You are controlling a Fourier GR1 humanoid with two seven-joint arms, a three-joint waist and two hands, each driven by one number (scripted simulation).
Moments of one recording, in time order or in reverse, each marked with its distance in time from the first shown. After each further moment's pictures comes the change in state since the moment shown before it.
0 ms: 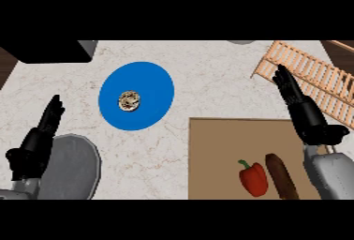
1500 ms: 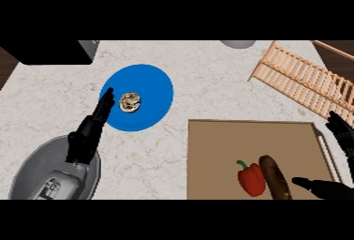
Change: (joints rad) left arm -0.147 -0.204 -0.114 0.029 -0.092 -0.051 0.114; right arm 0.462 -0.111 -0.139 -0.305 0.061 -0.071 0.053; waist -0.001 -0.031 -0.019
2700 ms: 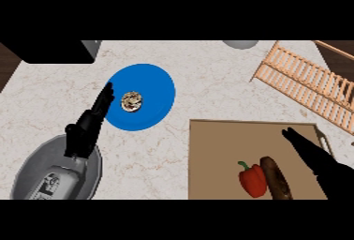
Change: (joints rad) left arm -0.022 -0.040 0.071 -0.003 -0.046 -0.062 0.042; right arm -0.110 -0.181 0.355 -0.632 0.414 0.300 1.044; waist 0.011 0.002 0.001
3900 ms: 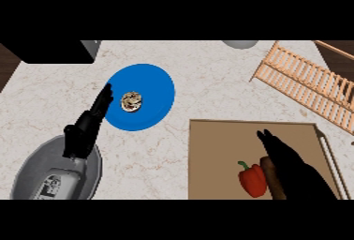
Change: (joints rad) left arm 0.028 -0.092 0.121 -0.008 -0.117 -0.117 0.010; right arm 0.006 0.318 0.104 0.112 0.356 0.095 -0.001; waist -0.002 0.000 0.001
